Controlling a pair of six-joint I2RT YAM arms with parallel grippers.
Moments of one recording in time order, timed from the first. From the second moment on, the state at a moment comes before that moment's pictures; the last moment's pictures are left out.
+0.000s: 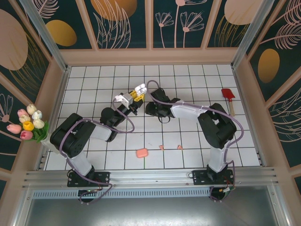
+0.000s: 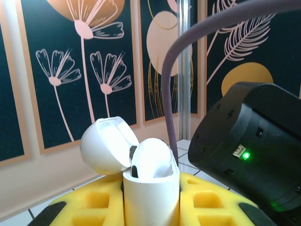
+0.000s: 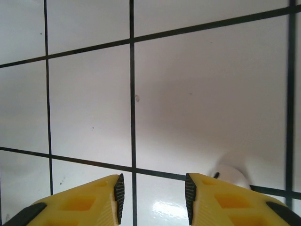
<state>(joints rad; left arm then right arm) -0.54 1.72 0.52 1.51 0.27 -0.06 0.72 1.87 1.20 -0.27 -0.04 0.78</state>
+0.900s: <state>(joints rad) -0.54 1.69 0.52 1.50 0.26 -0.05 0.69 1.95 1.30 -0.41 0.03 0.09</state>
